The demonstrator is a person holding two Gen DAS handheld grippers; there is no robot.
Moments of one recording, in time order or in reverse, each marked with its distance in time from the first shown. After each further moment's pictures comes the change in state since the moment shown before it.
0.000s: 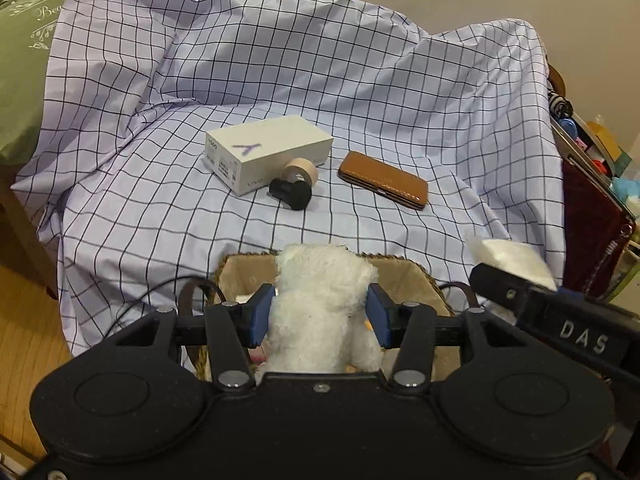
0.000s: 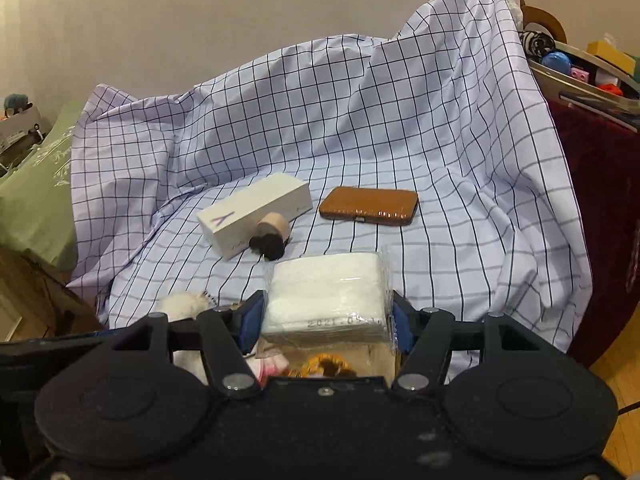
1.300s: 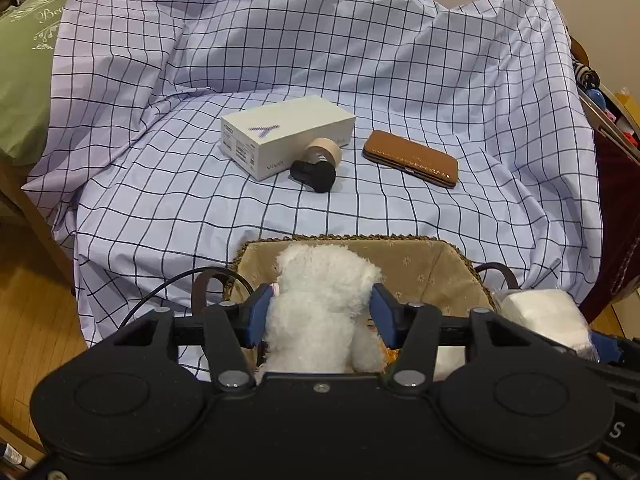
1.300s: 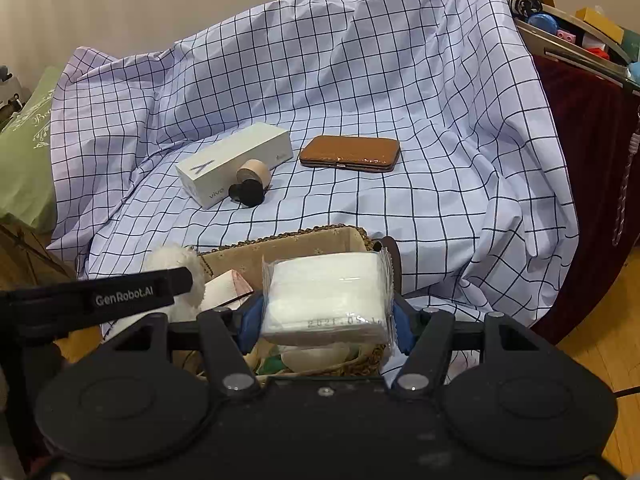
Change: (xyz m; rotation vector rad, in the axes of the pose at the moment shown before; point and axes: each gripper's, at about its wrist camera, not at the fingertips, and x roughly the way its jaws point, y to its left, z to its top) left arm 0.024 0.000 -0.007 0.039 0.039 0.100; right arm 0.006 -0.004 -0.023 -0.001 0.118 -0.062
